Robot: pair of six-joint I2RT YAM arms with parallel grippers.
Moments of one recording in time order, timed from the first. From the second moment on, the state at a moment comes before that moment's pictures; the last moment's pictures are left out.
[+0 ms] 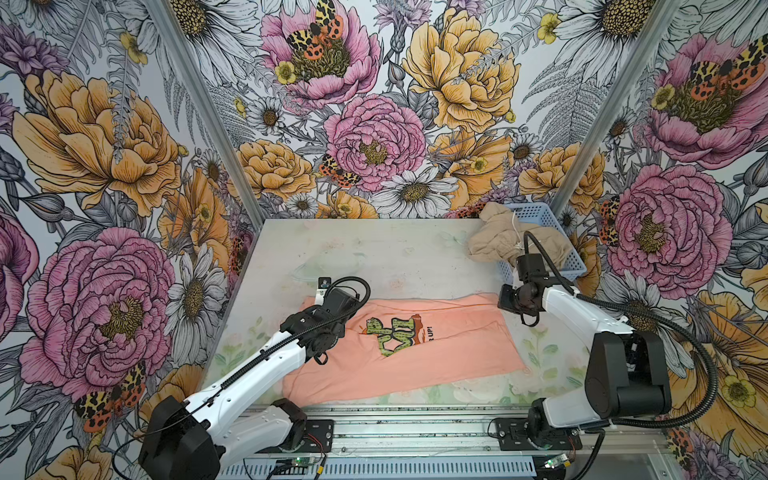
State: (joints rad) left arm -0.61 1.08 0.77 -0.78 -0.59 -0.53; right arm 0.01 1.47 0.94 -0.65 -0.05 0.33
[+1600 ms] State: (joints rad) left arm -0.81 1.13 0.82 -1.10 -0.59 -0.93; right arm -0.01 1.42 0.89 -0.68 -0.03 0.34
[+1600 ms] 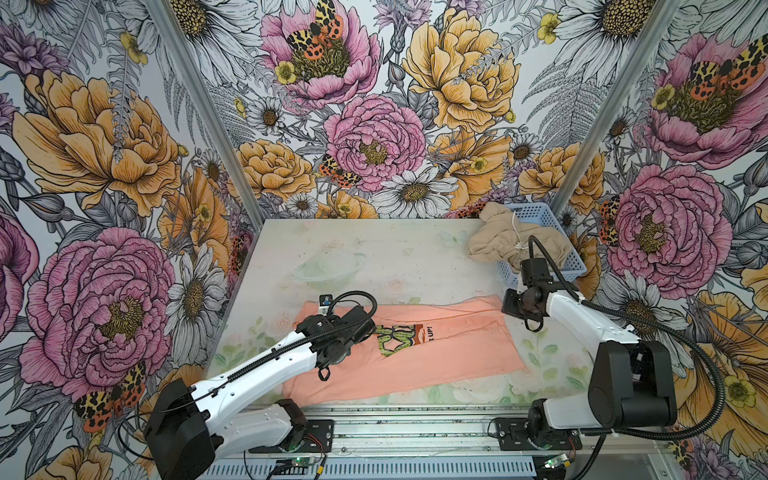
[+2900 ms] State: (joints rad) left arm -0.93 1.21 0.77 -1.16 -0.46 -1.10; right arm -0.01 1.44 0.84 -0.70 0.01 0.40
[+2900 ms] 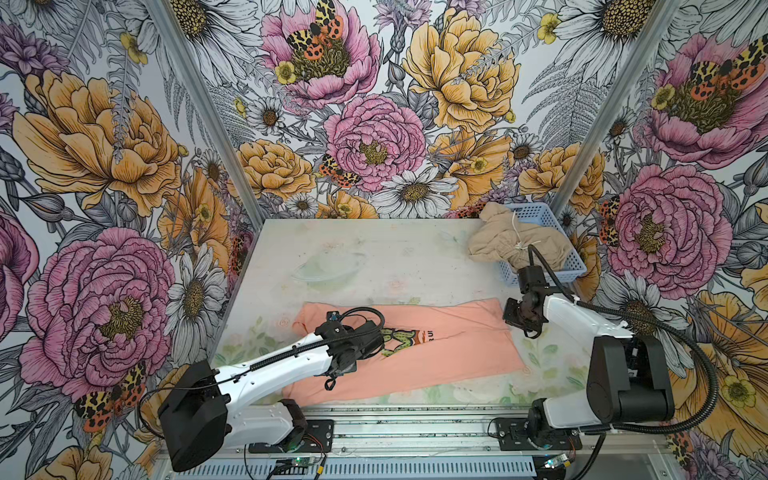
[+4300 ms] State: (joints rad) left arm -0.57 1.51 0.83 -0.47 -0.07 -0.65; right arm 0.05 1.38 0.87 -0.71 0.01 0.41
